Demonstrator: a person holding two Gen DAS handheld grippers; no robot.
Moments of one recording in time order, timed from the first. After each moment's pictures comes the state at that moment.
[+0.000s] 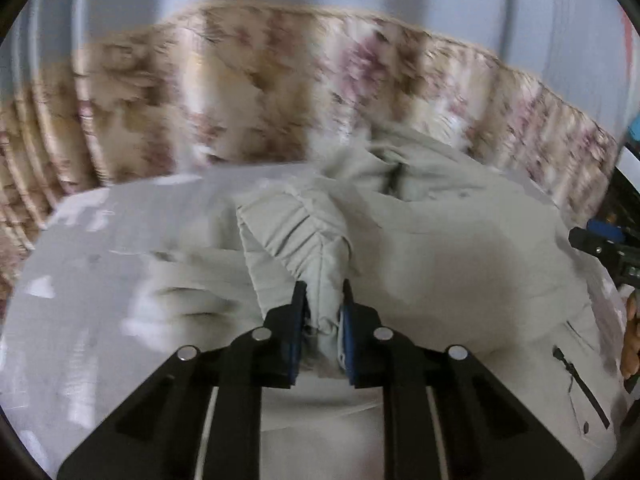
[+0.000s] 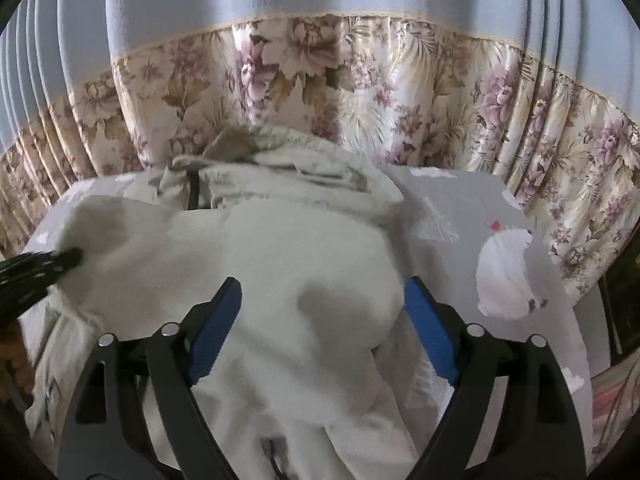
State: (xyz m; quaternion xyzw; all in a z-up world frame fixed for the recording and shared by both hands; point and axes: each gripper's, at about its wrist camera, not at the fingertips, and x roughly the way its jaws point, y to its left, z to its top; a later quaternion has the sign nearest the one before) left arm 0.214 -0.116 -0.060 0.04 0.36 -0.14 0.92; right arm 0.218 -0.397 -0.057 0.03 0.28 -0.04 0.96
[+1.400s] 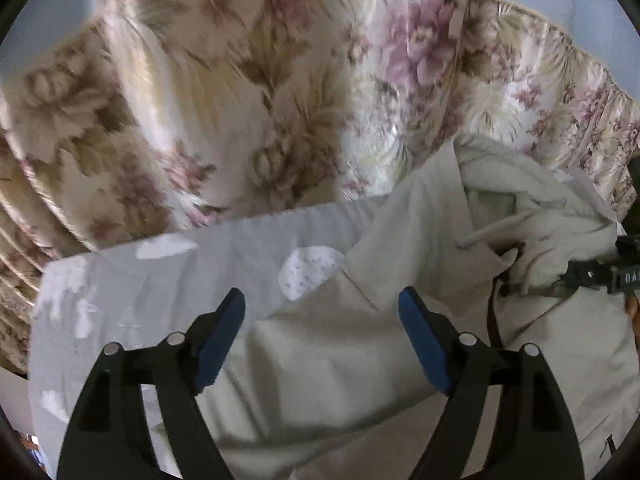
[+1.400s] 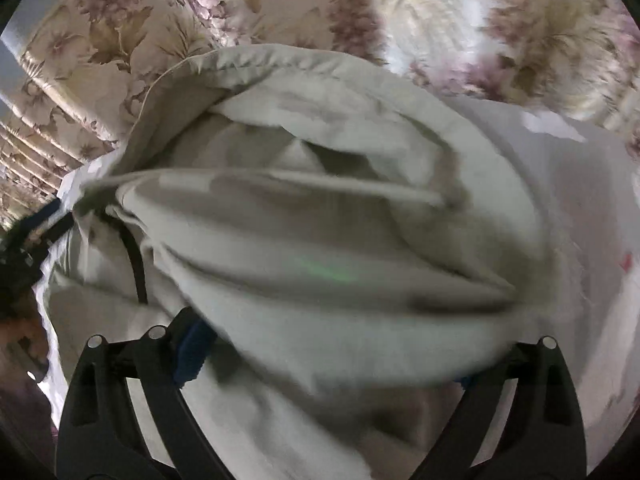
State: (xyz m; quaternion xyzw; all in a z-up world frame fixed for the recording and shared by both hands) left arm 0.395 -0.135 -0.081 0.10 0.42 -0.14 0.89; right arm 0.433 -0.429 -0.091 0.11 0.50 0.05 0.86
